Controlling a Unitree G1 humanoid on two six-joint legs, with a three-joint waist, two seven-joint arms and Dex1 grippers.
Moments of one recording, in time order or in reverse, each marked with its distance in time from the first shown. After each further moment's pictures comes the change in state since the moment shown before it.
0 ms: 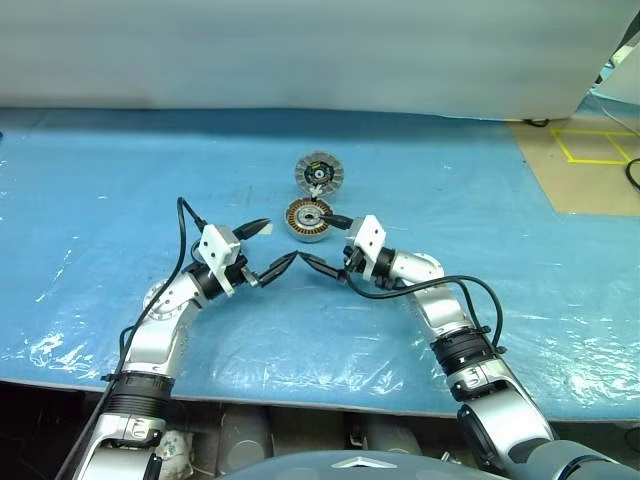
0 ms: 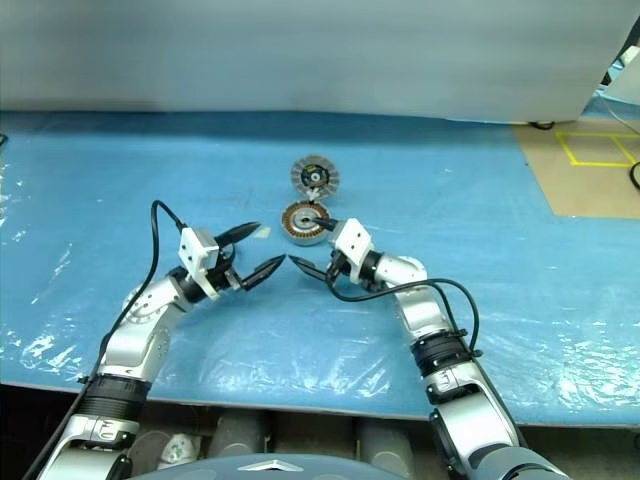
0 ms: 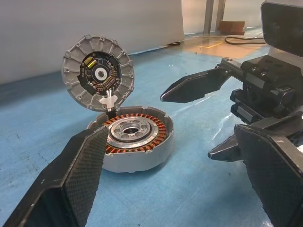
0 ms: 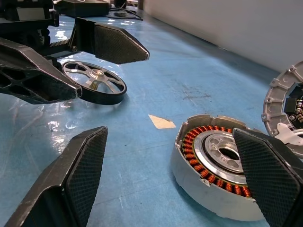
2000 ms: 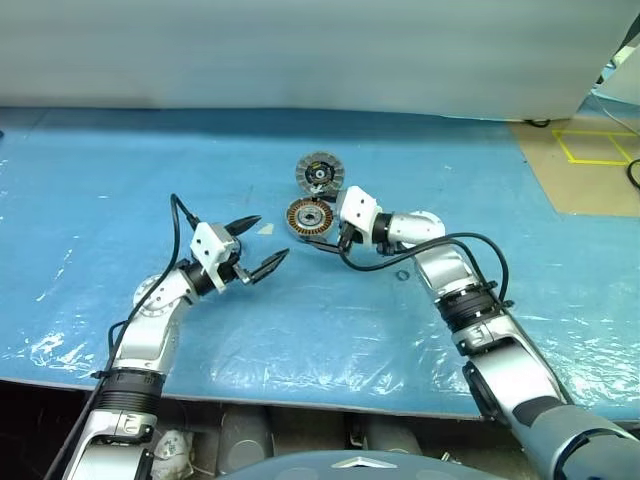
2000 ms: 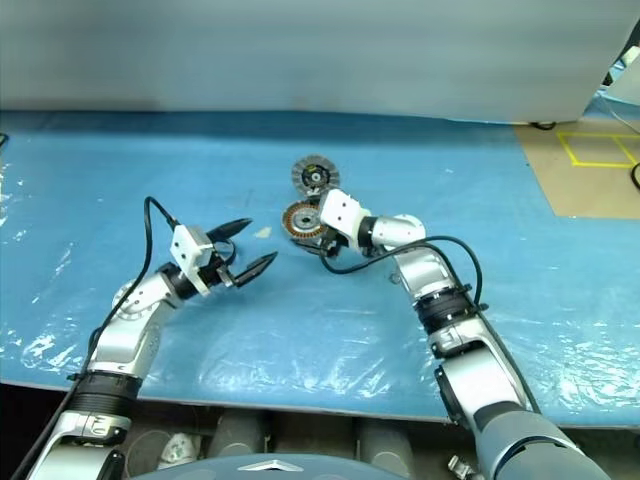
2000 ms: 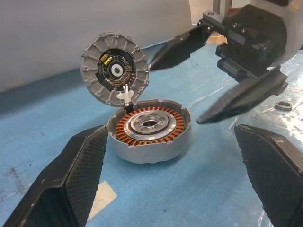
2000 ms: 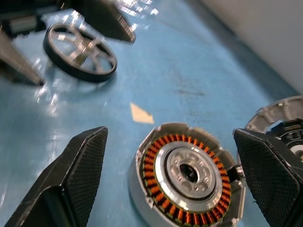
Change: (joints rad) left arm -0.015 0.050 0.022 0.021 0.018 -0.029 0.004; right arm -0.250 -0.111 0.091 0.042 -0.153 0.121 0.095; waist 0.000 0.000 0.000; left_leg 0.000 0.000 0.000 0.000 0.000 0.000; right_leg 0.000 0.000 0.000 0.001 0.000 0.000
